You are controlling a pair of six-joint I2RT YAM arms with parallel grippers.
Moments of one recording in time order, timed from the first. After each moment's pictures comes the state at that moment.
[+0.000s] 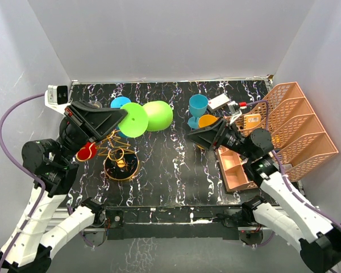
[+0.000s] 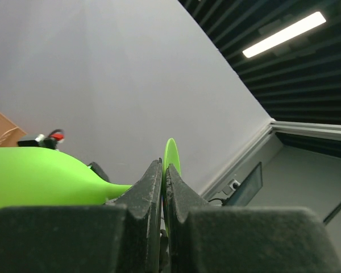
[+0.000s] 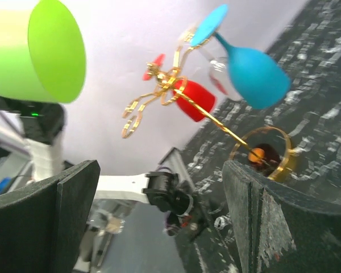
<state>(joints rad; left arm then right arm) -0.49 0.72 1.11 0.27 0.44 -1.32 0.46 0.76 0.67 0.25 -0.58 0.91</state>
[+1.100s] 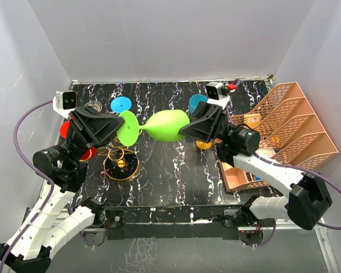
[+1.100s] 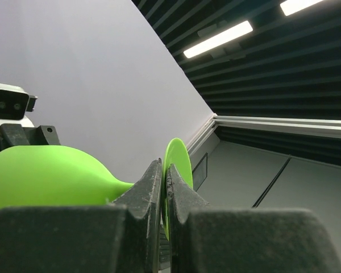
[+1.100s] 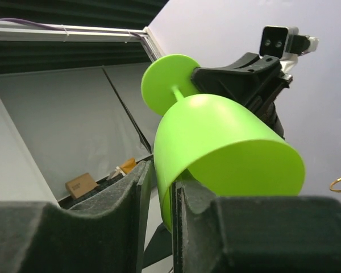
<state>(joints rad) -0.49 0.72 0.91 0.69 0.47 -1.60 0.69 1.26 0.87 1.48 -0.68 1.60</state>
